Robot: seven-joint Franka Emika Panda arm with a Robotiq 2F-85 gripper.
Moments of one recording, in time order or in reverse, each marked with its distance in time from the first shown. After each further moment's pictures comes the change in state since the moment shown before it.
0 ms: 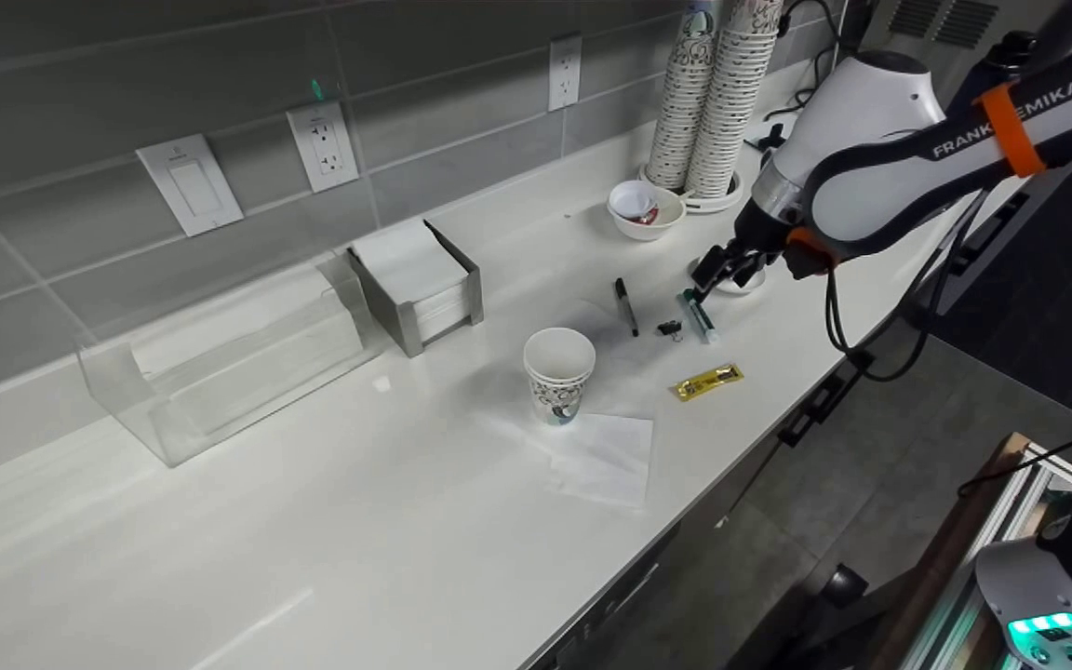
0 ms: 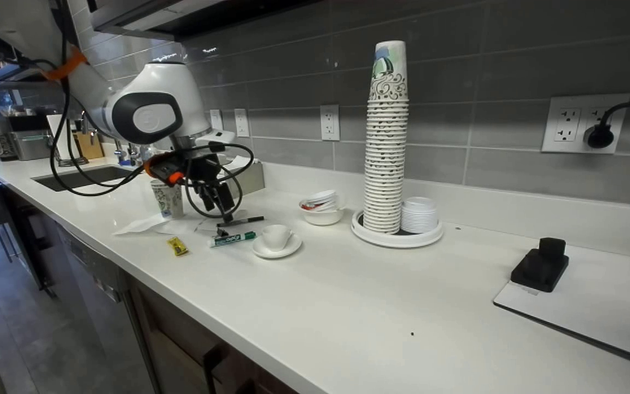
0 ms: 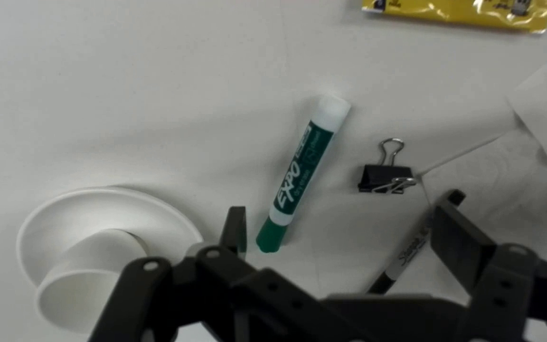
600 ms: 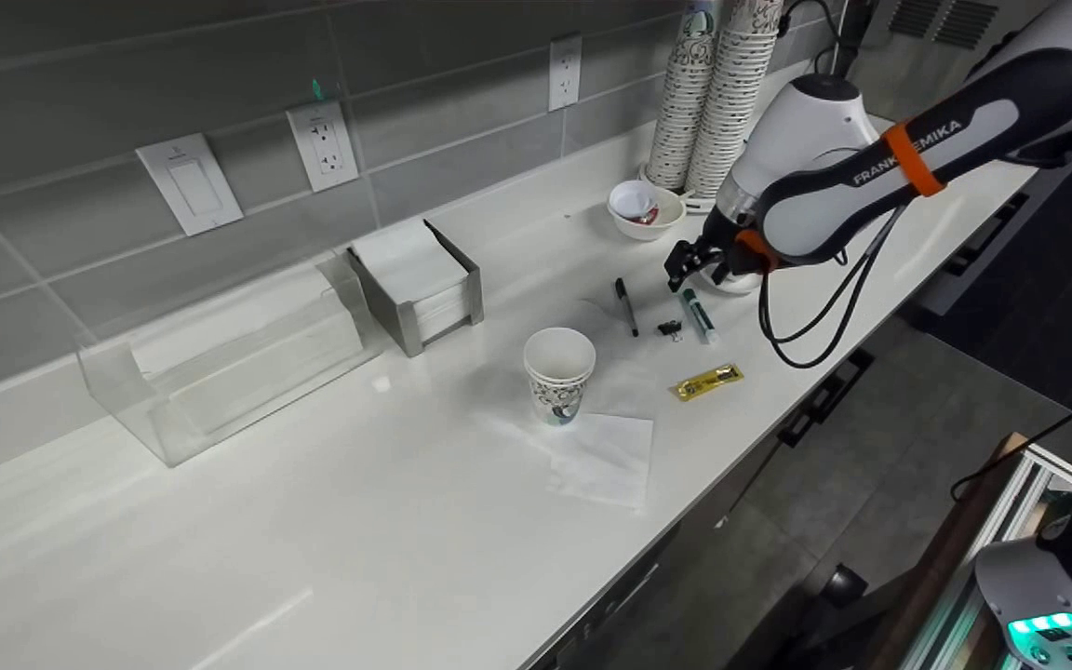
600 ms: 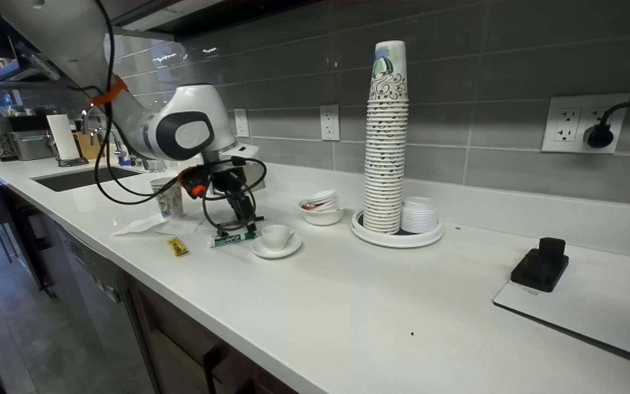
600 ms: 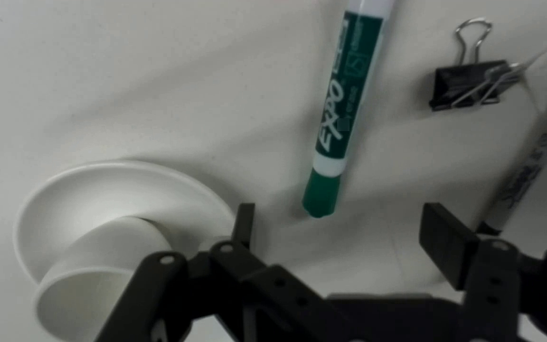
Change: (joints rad) arm 0.012 0.214 -0.056 0.161 -0.156 0.067 0.315
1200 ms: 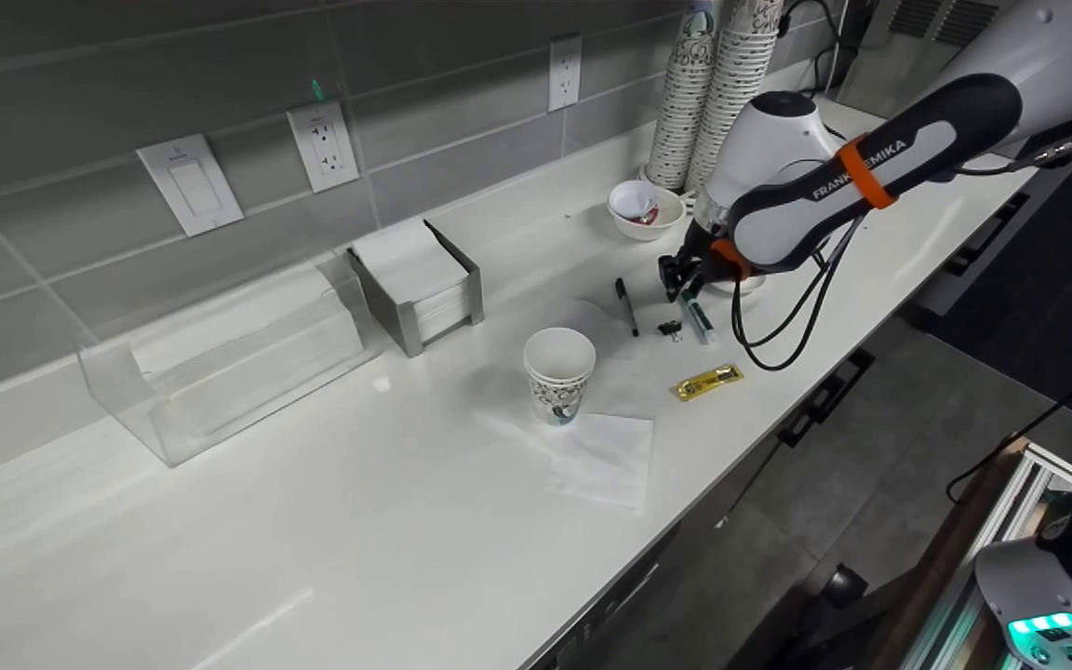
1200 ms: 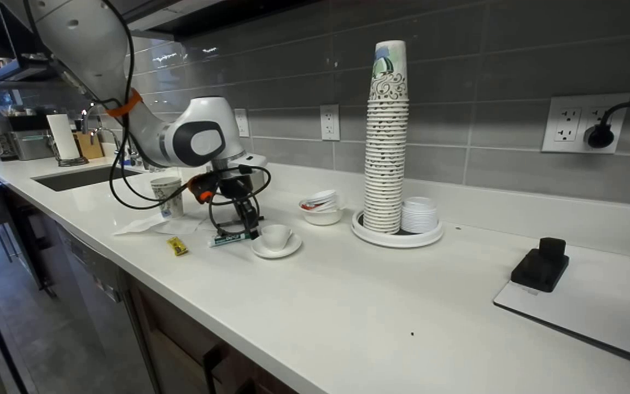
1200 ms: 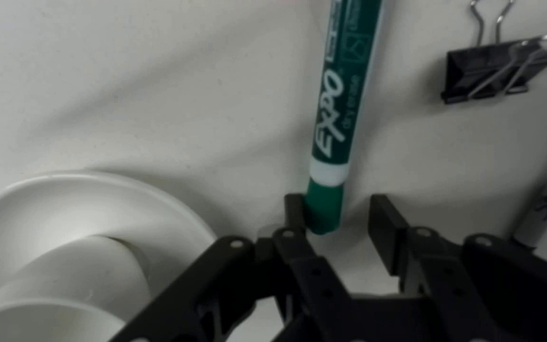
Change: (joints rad) arm 0.061 0.104 -0.049 0.094 -0.019 -0.046 0.072
